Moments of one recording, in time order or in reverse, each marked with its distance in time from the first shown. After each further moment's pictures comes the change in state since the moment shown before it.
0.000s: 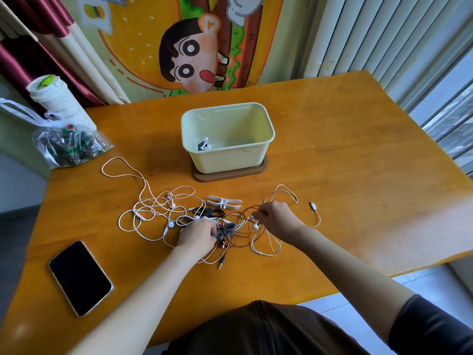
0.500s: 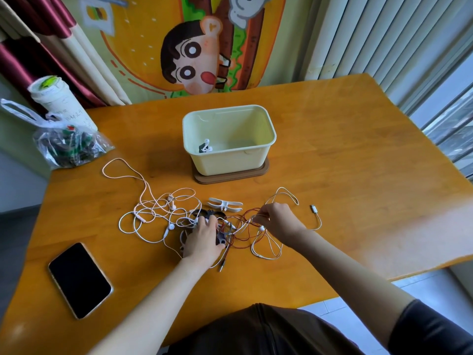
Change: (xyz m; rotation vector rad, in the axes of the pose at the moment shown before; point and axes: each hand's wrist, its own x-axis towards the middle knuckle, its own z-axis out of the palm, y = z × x) left_hand 0.000 0.001 0.025 0.028 0.113 0.010; right_hand 0.001 -0.001 0.000 -0.005 0.024 -0.014
